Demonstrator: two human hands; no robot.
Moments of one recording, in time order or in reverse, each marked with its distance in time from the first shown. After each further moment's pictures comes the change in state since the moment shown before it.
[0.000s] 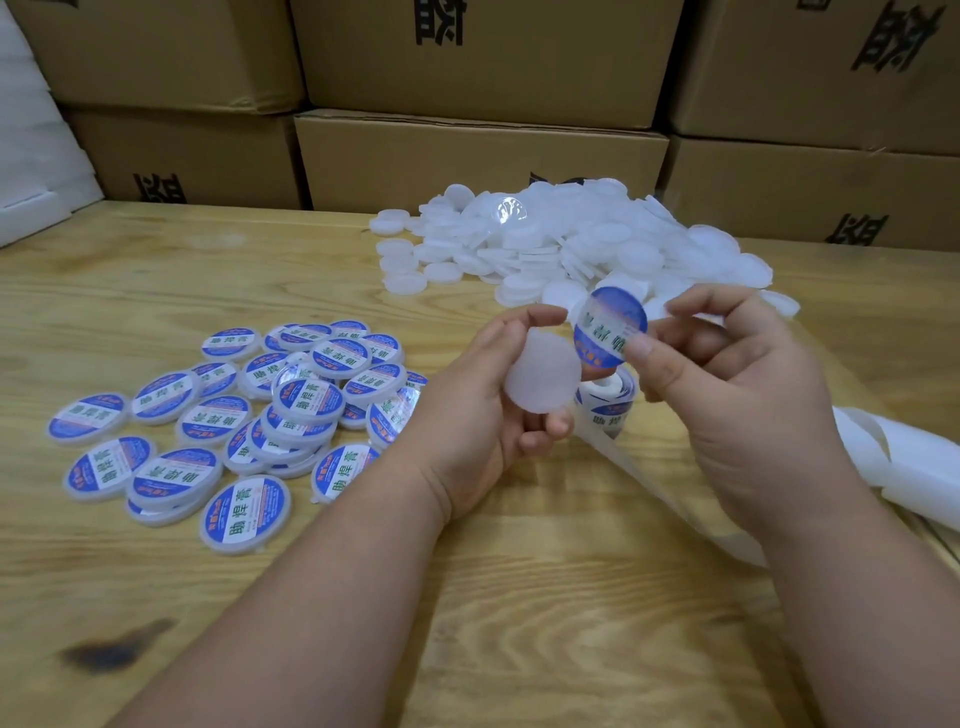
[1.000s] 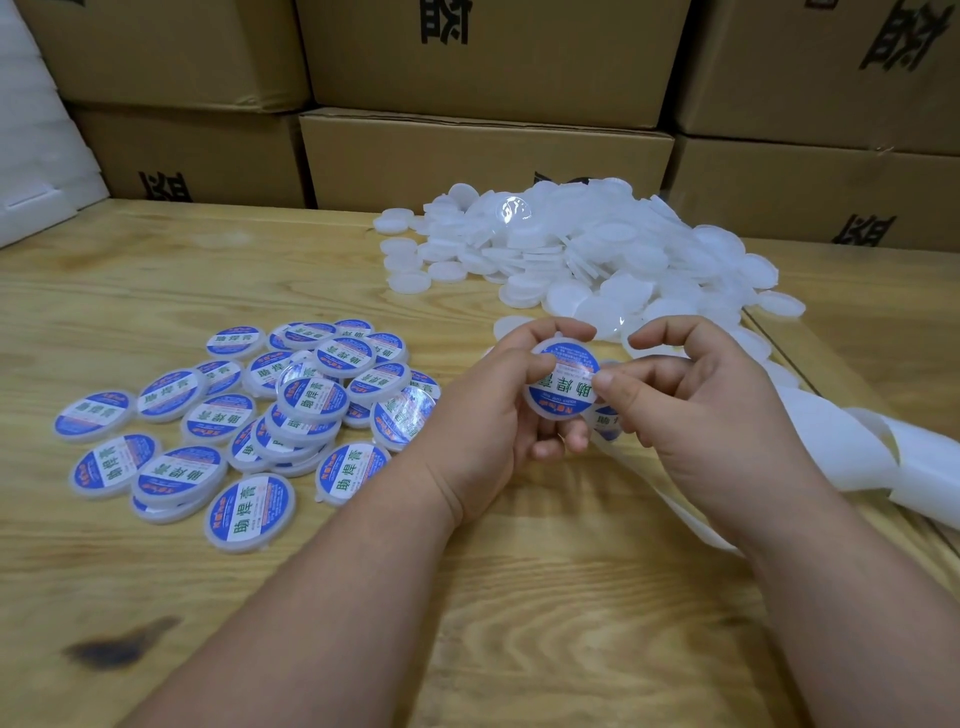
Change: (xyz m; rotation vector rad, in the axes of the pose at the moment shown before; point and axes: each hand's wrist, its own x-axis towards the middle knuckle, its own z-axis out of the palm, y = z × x) left_hand 0.002 -0.004 0.005 0.047 -0.079 0.023; right_hand -0.003 0.008 0.009 -0.138 -0.002 0.269
